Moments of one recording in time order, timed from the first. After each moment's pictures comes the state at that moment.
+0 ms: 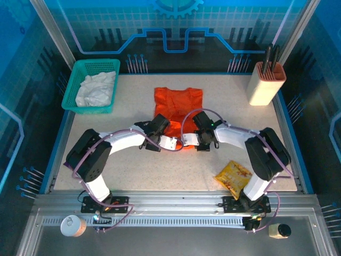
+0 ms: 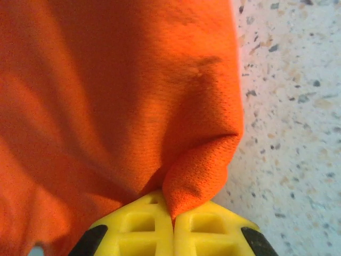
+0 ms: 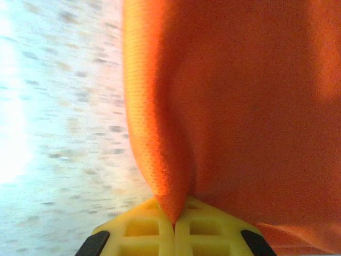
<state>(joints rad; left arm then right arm) -0.64 1.70 1.00 -0.50 -0.13 1.11 0.56 1.66 0.93 -0.52 -0.07 -1.04</state>
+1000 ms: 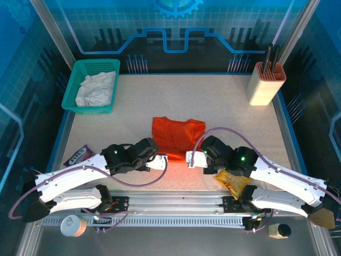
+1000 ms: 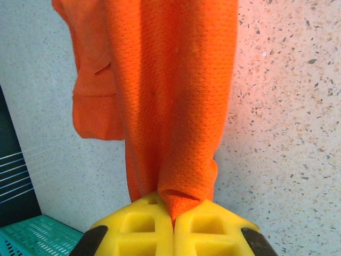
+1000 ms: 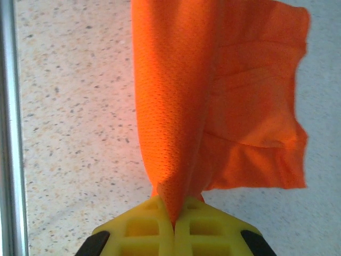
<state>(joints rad) -0.98 1.06 0.86 -0.85 -0.34 0.81 0.98 0.96 0.84 -0.84 0.12 -0.61</state>
